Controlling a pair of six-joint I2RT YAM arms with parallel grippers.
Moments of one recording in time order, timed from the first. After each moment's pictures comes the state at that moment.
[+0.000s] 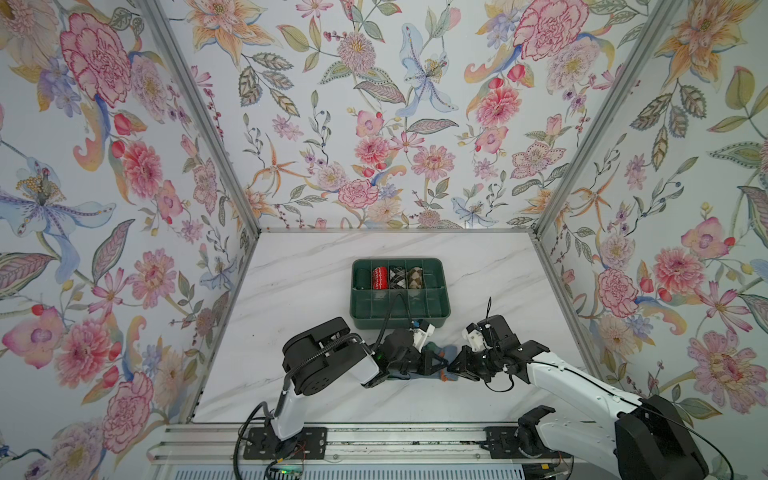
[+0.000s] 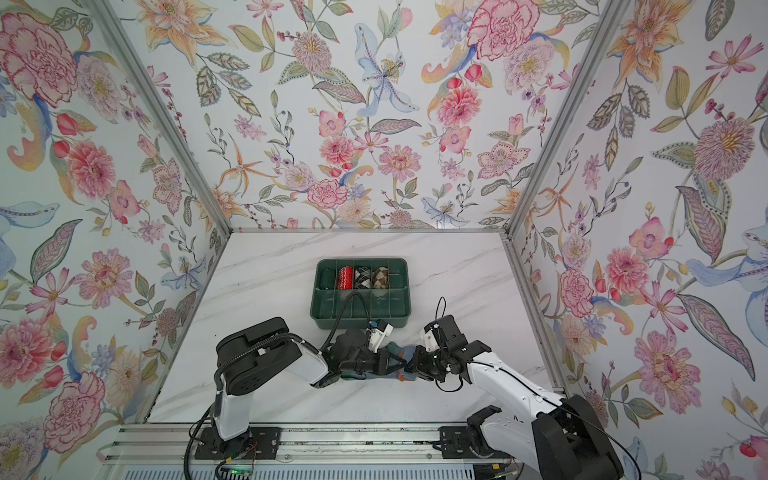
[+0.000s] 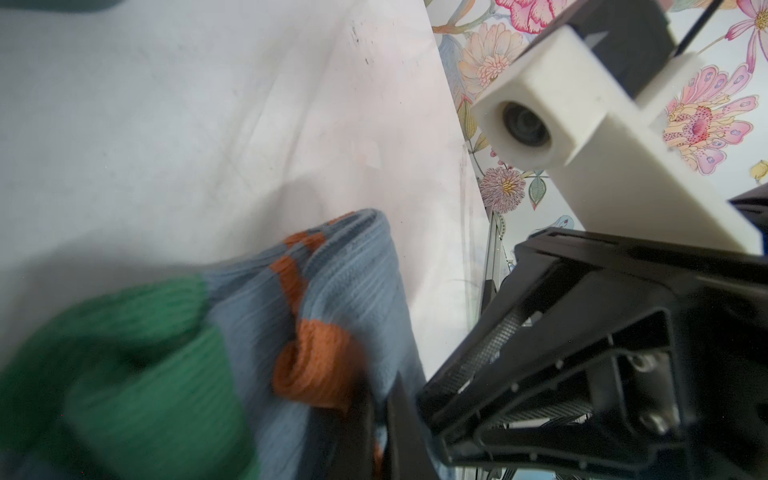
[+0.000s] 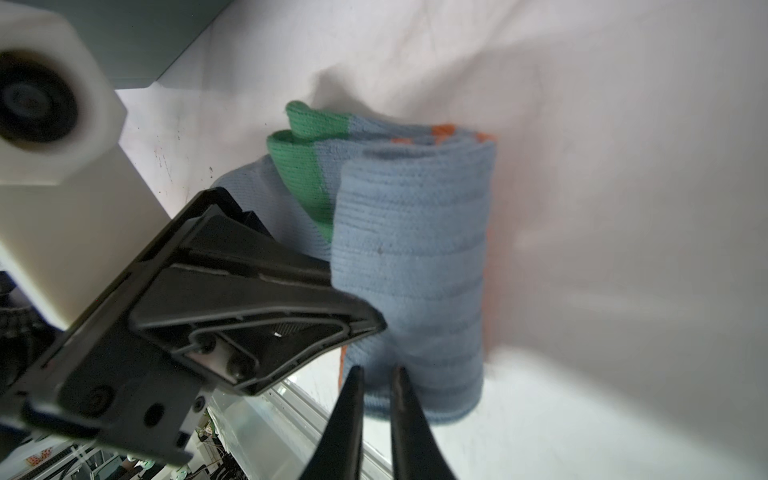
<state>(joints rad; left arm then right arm) -1.00 2.02 0.69 0.92 0.46 -0.92 0.49 1.12 0.46 -0.46 -0.52 0.74</state>
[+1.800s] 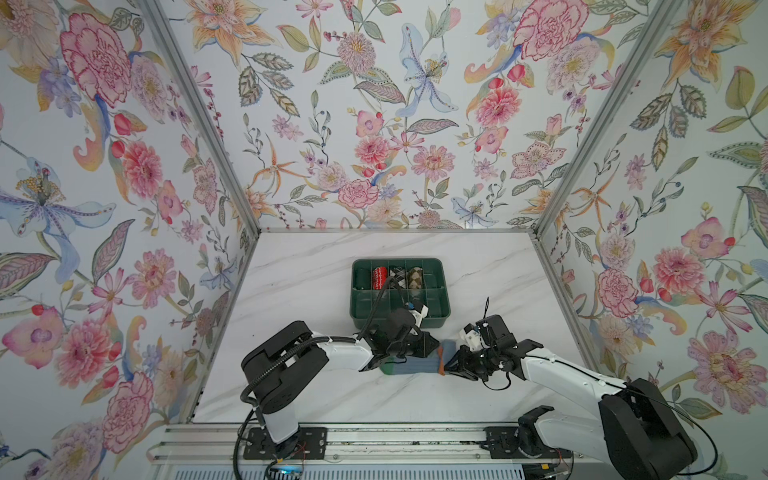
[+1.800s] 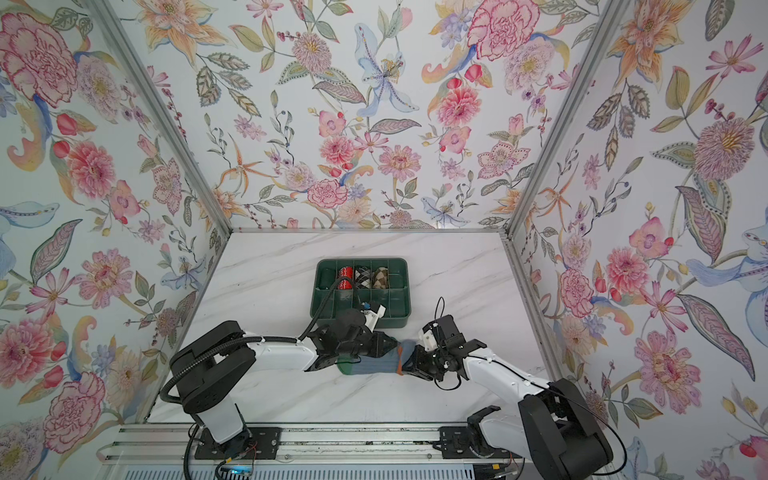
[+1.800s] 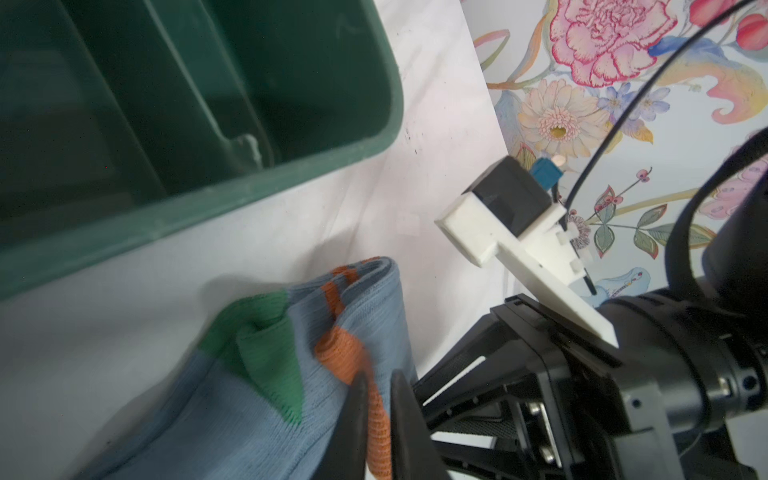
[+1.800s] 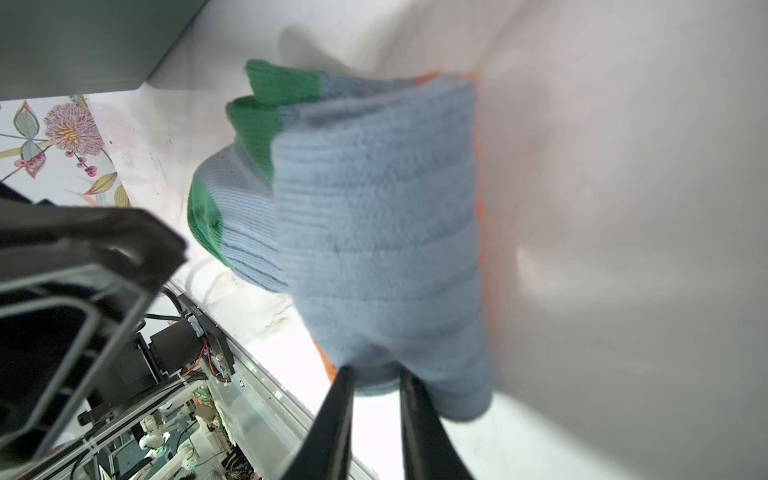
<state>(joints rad) -0.94 1.73 0.81 0.33 0.28 -0.76 0.45 1.19 0.46 -0.40 -0.55 0.71</state>
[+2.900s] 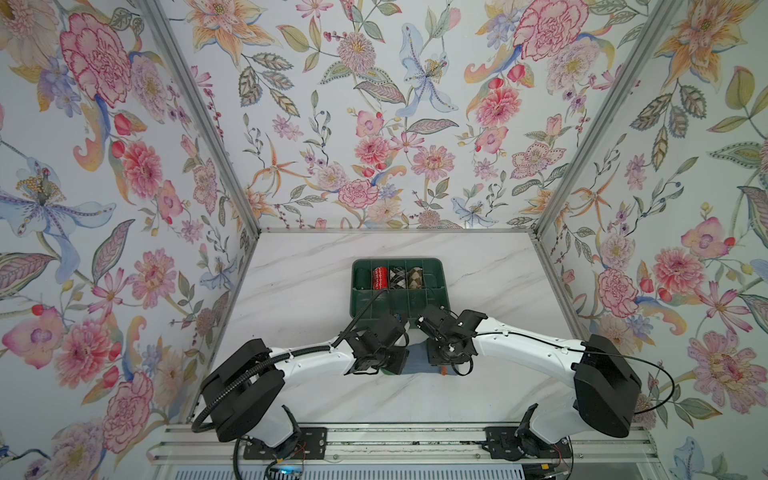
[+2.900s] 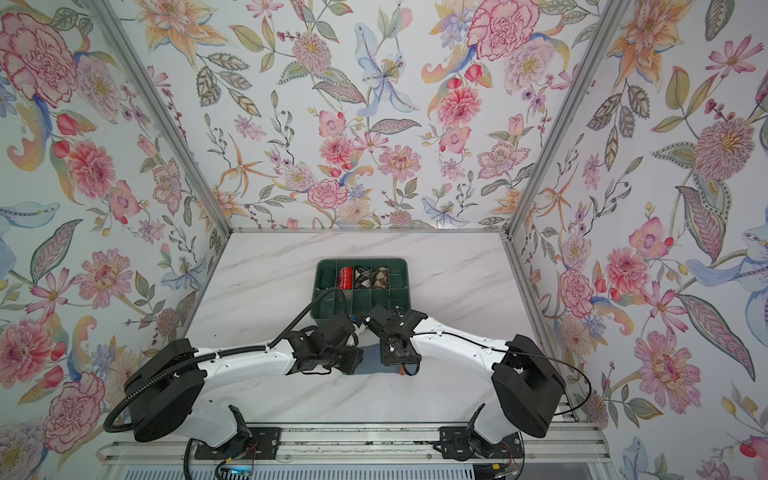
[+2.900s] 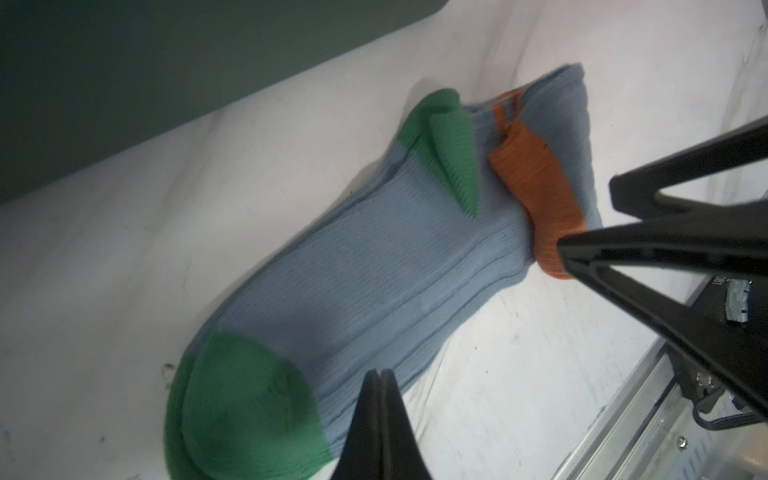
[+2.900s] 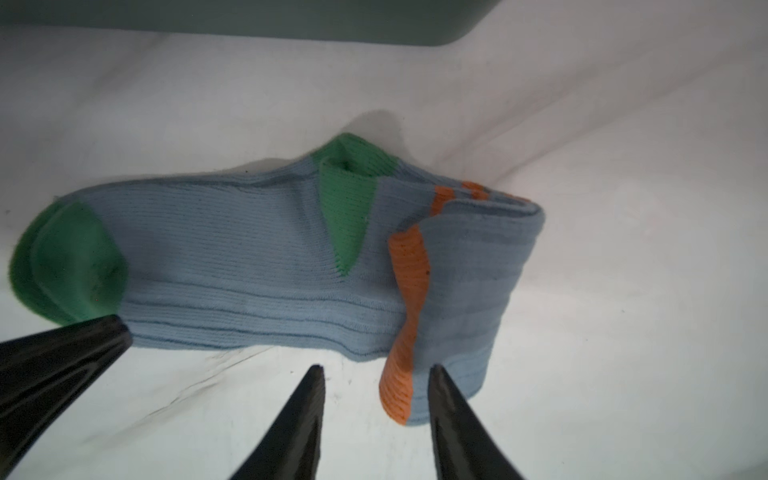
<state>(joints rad) -0.94 1.51 0.77 -0.26 0.12 -0.50 0.94 1.53 1.02 -0.90 0.17 0.81</state>
